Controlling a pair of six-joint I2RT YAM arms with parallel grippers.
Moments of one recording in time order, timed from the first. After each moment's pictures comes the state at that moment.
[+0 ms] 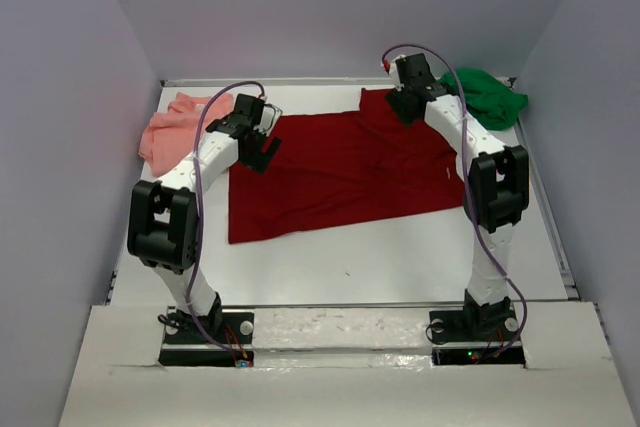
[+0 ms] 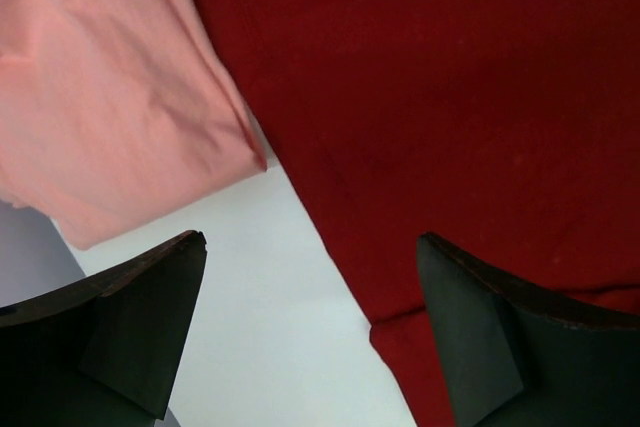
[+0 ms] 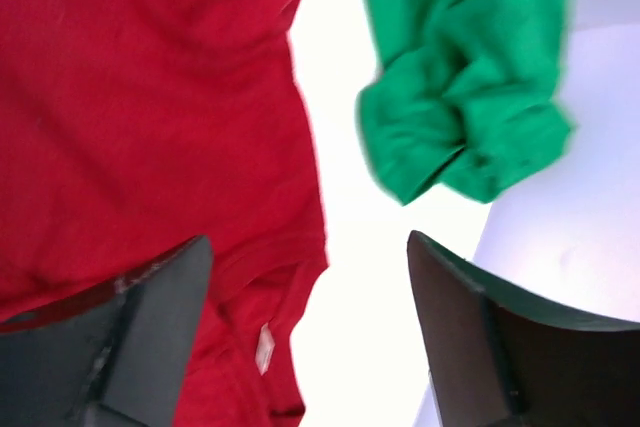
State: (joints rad) left arm -0.29 1.66 1.28 -0.60 -0.24 0.29; right arm 0.30 2.07 1.85 -0.61 0.47 -0.40
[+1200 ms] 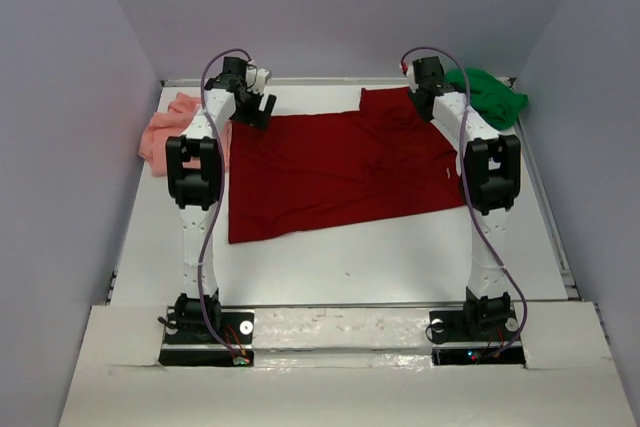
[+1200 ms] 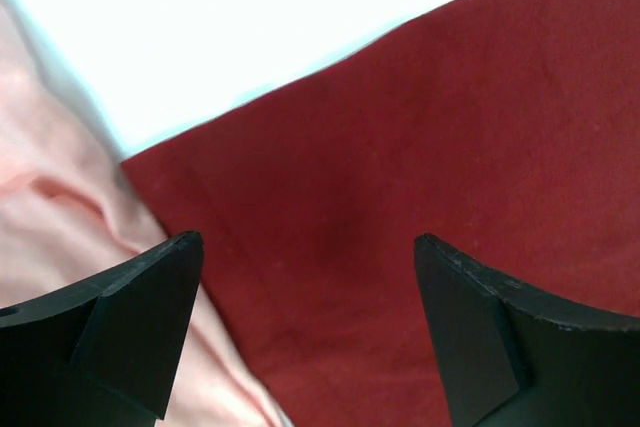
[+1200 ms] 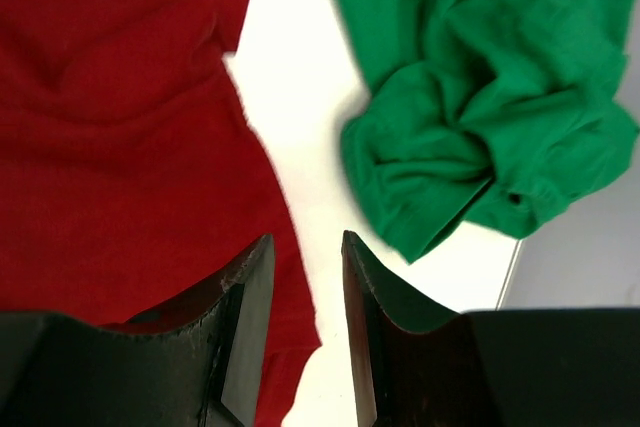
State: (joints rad) left arm -0.10 2.37 2.12 -0.73 0.14 0.25; right arm 0.17 2.29 2.03 -0.57 0.41 -0.38
